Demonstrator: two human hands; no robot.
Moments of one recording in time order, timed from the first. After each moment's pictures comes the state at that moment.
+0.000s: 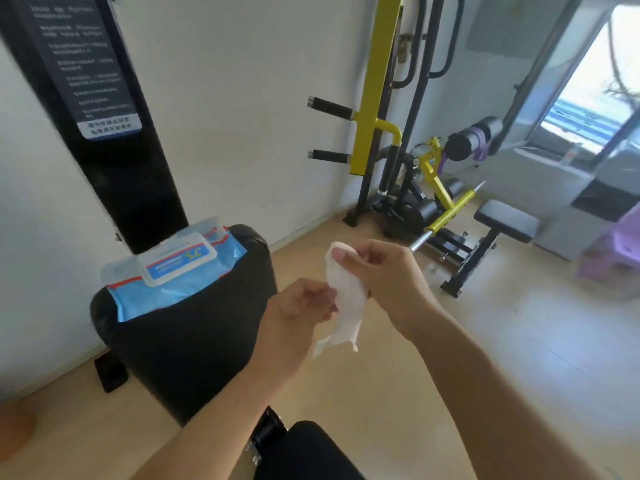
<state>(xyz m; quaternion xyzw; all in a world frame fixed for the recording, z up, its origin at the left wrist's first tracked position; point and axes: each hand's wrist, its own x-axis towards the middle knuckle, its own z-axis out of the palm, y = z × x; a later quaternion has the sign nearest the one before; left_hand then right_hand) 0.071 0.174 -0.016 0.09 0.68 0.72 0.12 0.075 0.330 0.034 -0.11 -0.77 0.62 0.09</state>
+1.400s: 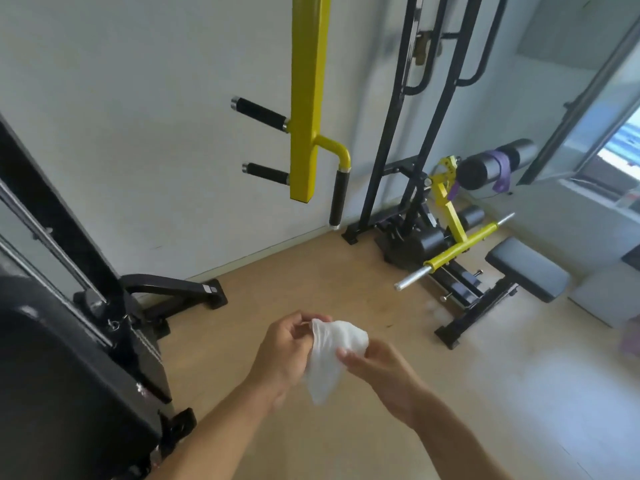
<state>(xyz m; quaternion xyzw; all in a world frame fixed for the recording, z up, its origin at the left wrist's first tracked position) -0.046 0.489 -0.080 -0.07 0.72 0.67 0.16 -0.017 0.664 -0.105 0.01 -0.70 0.69 -0.19</state>
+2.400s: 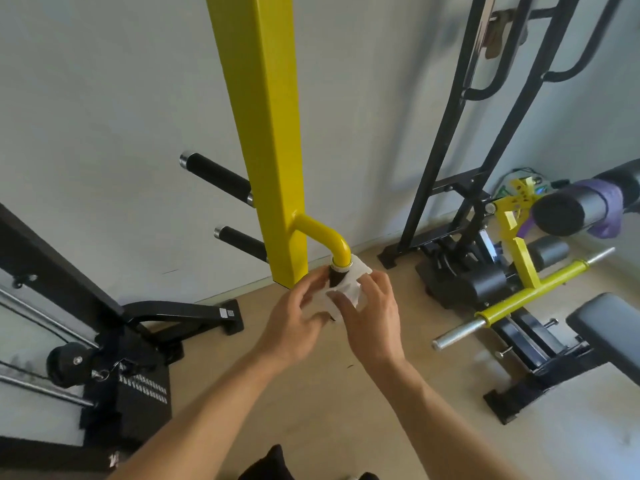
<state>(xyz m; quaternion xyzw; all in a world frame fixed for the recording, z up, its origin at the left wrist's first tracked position) -0.362 0.569 -0.083 0.02 0.81 0.59 0.03 -0.369 0.711 -0.095 -0.01 -0.87 0.49 0.11</state>
